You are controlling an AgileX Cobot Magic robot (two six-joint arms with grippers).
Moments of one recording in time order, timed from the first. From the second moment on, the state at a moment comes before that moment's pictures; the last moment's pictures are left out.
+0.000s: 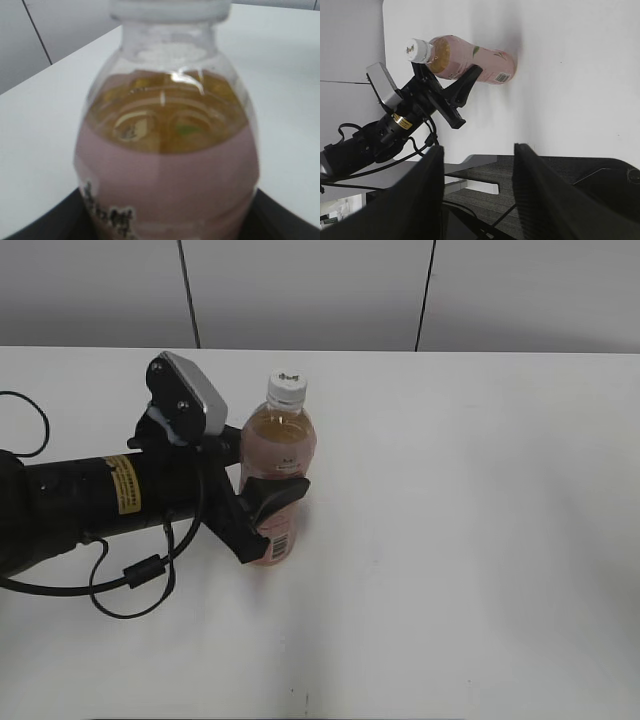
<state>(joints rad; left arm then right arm) -0.46 1.83 -0.64 0.63 -0.84 -0.22 -0.10 0.91 -0.87 0.86 1.16 -0.06</state>
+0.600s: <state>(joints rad) -0.46 1.83 -0.64 0.63 -0.84 -0.22 -0.10 0.91 -0.87 0.86 1.16 -0.07</state>
